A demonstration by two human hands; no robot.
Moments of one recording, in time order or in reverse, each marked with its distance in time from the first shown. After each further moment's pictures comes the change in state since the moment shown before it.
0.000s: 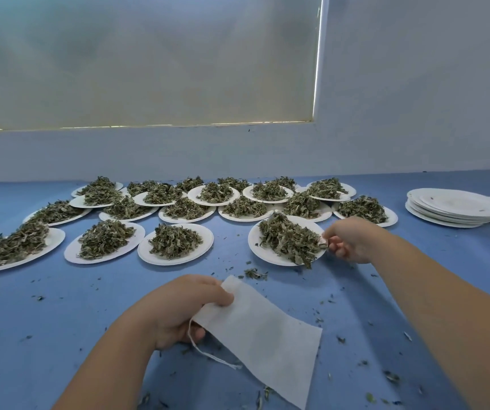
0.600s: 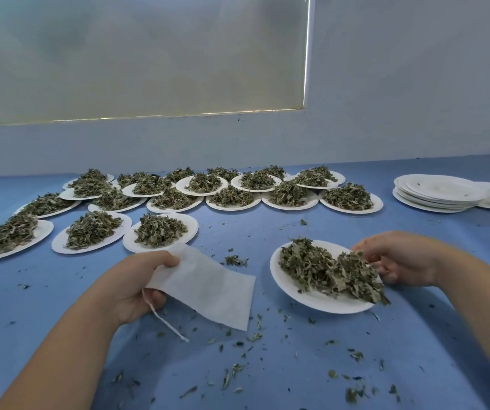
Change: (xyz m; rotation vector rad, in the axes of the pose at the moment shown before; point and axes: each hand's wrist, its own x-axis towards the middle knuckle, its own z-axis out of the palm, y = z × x) left_hand -0.001 0.004 -0.009 -0.405 0.319 0.005; right_hand -0.041 0.062 -0.088 -0.041 -0.309 -0.031
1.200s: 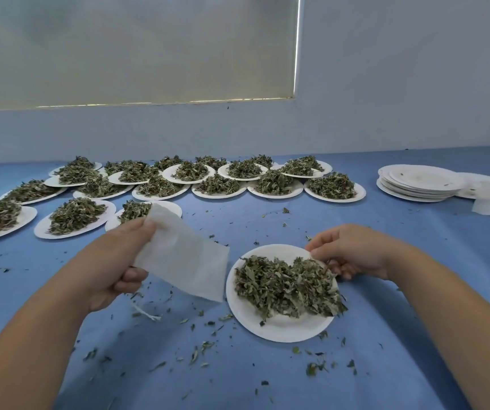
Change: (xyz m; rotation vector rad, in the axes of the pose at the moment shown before) left_hand -0.031 0.002 0.014 0.191 -0.034 0.227; right_hand -0.017 -0.002 0.029 -0.293 -0.063 -0.137
